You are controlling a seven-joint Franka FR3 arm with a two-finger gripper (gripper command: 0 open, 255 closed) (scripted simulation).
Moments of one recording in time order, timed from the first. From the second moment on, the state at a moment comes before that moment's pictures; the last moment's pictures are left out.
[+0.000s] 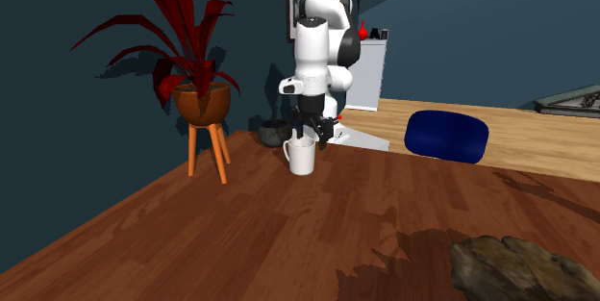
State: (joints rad) arm 0.22 0.13 0.44 -2.01 -0.07 2.02 0.67
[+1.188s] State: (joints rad) arm 0.22 0.16 0.44 -2.05 -0.09 2.09 0.68
